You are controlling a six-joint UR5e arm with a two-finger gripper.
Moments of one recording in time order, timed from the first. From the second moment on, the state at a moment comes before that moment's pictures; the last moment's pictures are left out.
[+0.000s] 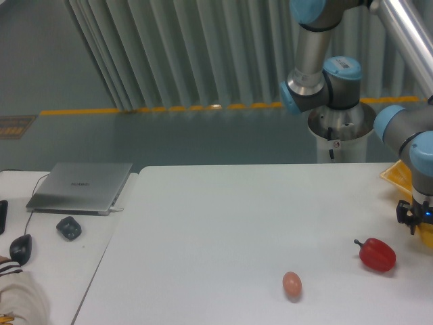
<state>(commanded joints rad) 2.56 -1.97 -1.67 -1.09 1.73 0.83</state>
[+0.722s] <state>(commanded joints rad) 2.49 -1.95 -1.66 -1.10 1.74 0.79</state>
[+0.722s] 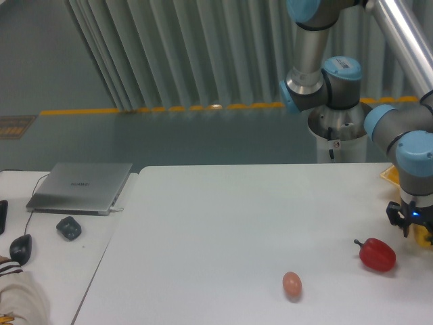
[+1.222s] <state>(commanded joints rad) 2.52 -1.94 -1.65 -1.10 1.74 0.79</state>
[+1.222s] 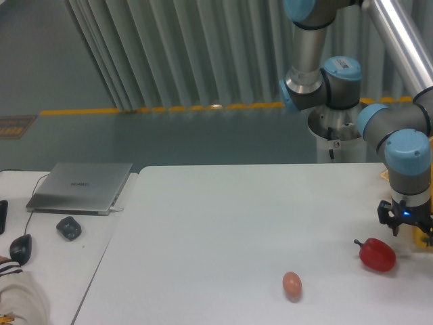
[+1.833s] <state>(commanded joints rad) 2.56 -1.94 -1.66 -1.10 1.77 0.79</state>
